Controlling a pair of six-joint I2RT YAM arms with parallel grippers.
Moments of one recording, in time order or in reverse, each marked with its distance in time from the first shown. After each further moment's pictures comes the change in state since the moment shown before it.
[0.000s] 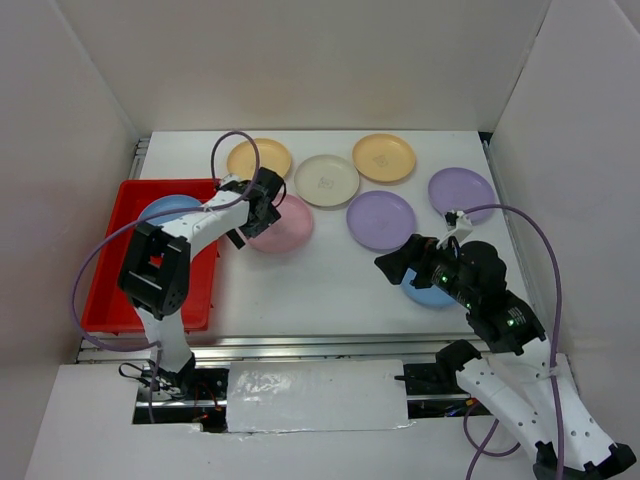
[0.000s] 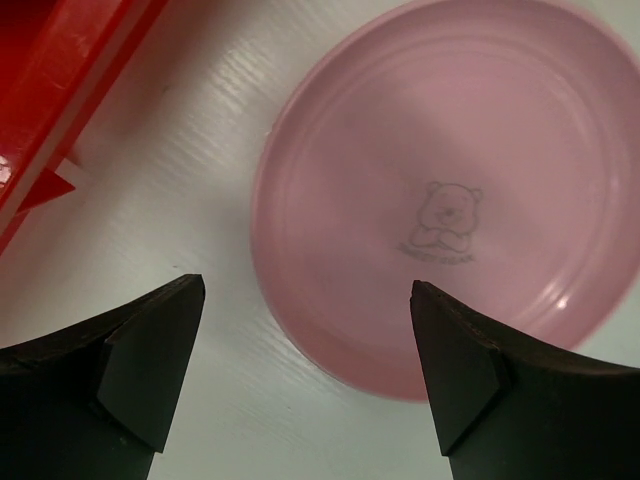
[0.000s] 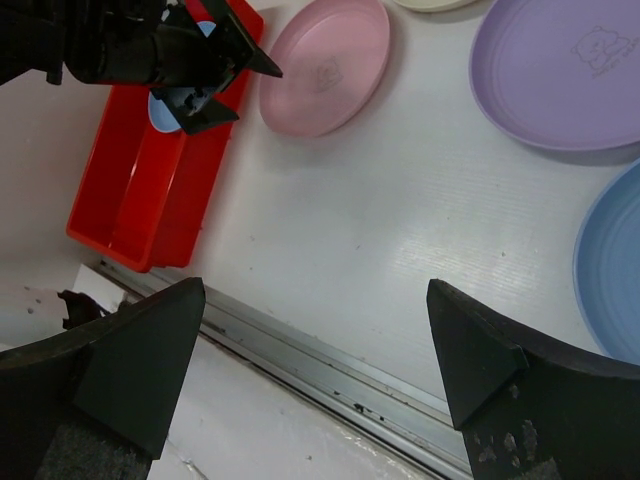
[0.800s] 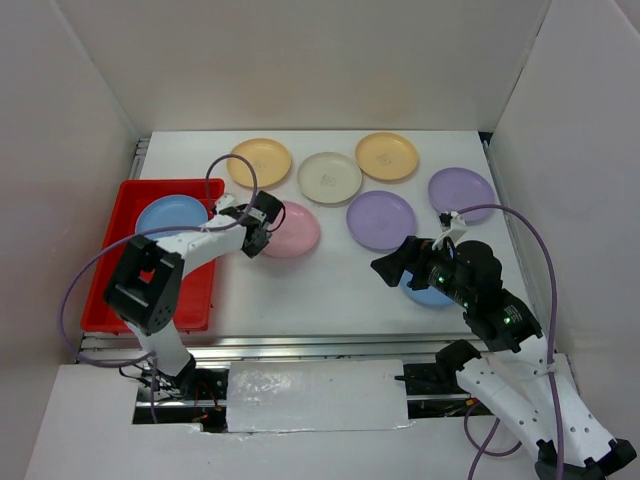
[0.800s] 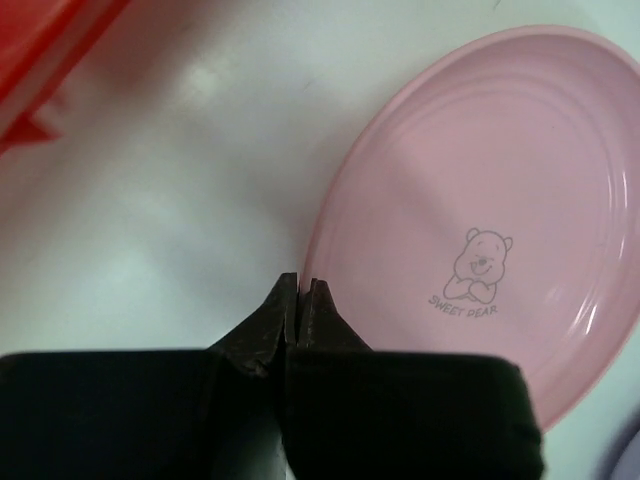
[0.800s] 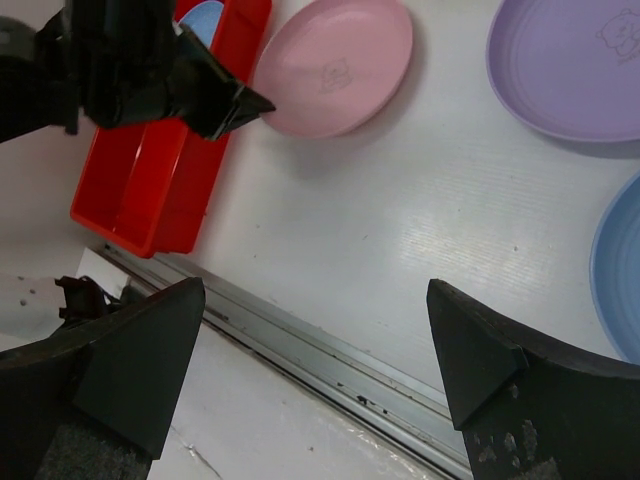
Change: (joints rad) left arm -0.023 -0.076 -0.263 0.233 -0.024 -0.132; right arm 0.015 0.014 -0.021 0.015 -0.028 0.000
